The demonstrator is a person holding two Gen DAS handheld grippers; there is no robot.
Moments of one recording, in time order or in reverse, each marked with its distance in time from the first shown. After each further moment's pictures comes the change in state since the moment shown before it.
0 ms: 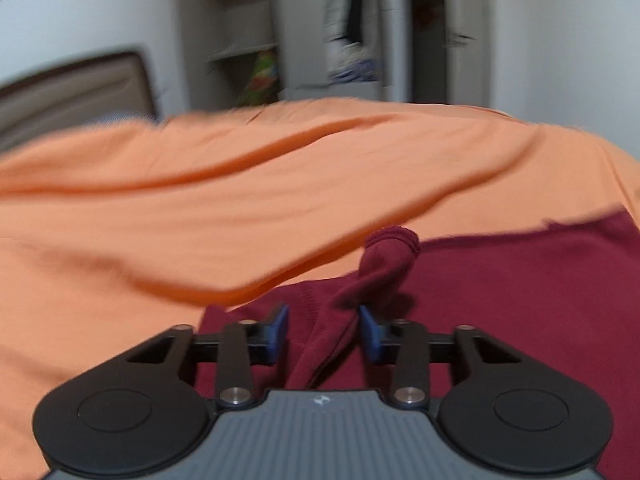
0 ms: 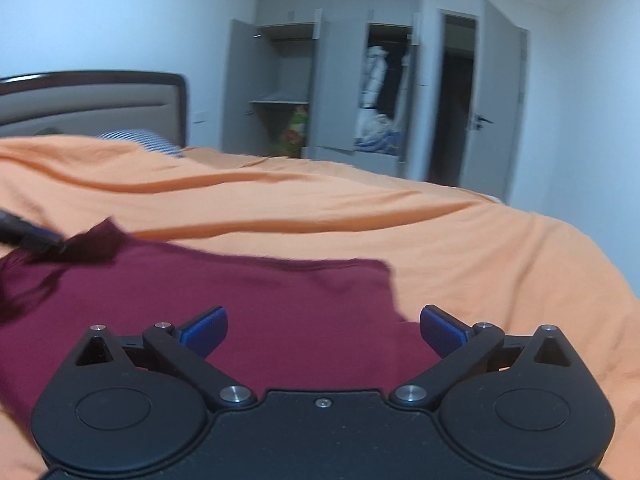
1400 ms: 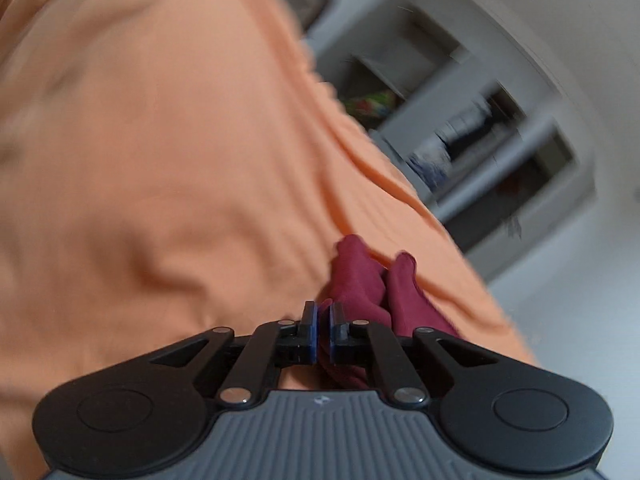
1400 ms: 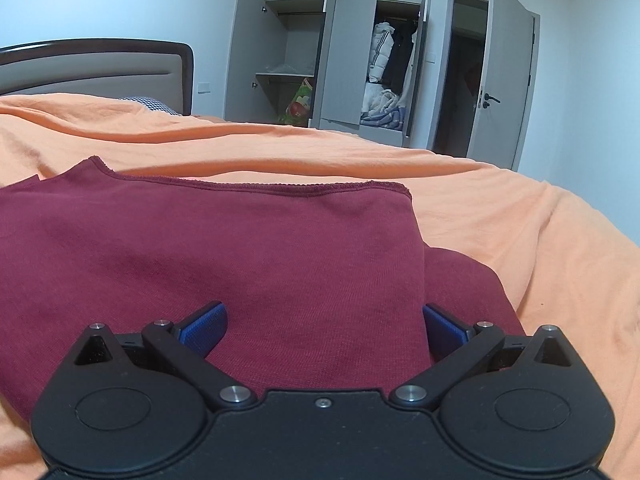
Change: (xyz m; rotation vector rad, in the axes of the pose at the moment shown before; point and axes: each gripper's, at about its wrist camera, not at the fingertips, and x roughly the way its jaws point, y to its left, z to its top) left arm -0.083 0.135 -0.126 -0.900 -0.109 -0.231; right arm 0.026 0.004 -0.047 -0.017 0.064 -0.008
